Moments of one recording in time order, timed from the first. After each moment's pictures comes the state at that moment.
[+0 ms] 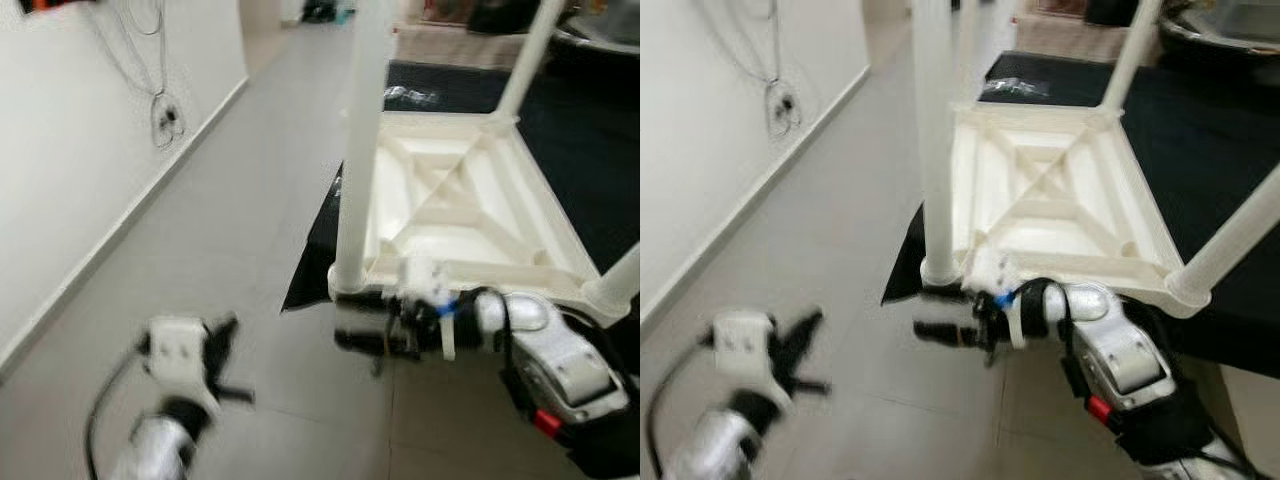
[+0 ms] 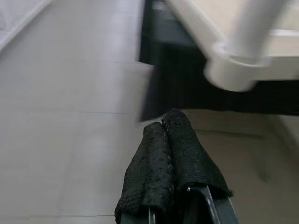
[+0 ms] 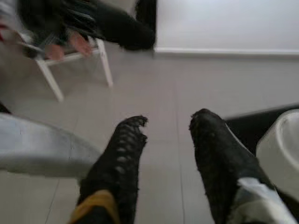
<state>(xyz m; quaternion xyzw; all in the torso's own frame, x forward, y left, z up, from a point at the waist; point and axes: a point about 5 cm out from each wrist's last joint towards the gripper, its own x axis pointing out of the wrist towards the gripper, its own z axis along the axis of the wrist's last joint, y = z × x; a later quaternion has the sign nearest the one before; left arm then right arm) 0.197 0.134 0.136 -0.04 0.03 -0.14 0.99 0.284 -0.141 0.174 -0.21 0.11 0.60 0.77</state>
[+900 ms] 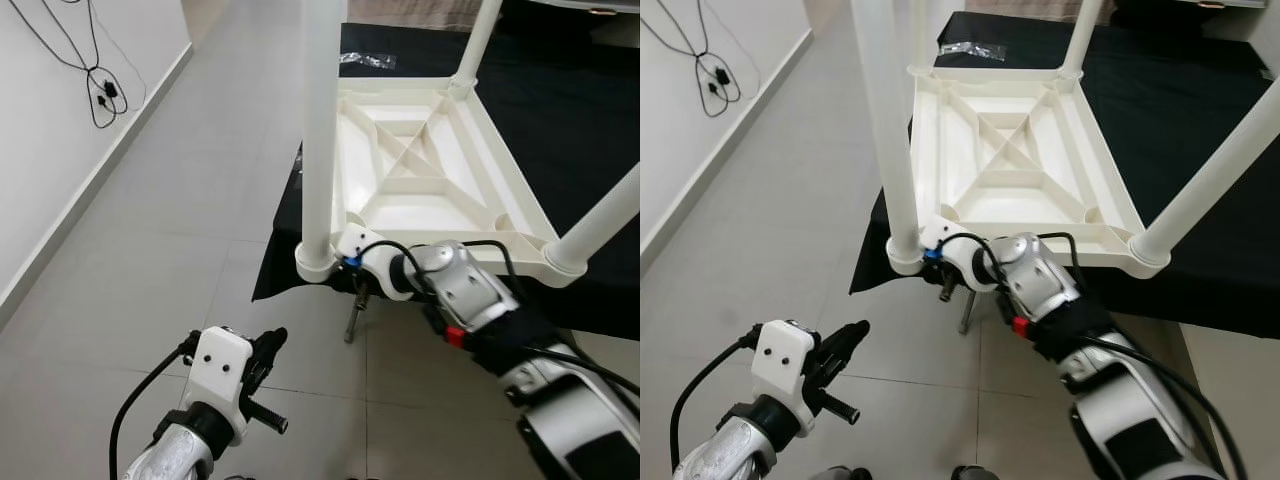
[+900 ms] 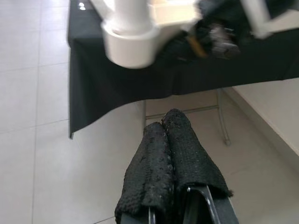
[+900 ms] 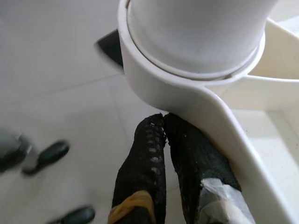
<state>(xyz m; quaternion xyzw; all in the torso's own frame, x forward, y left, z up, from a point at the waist) 0.184 0.115 0.144 0.02 0.01 -0.22 0.98 0.370 -0.093 0.176 -0.31 0.18 0.42 0.83</state>
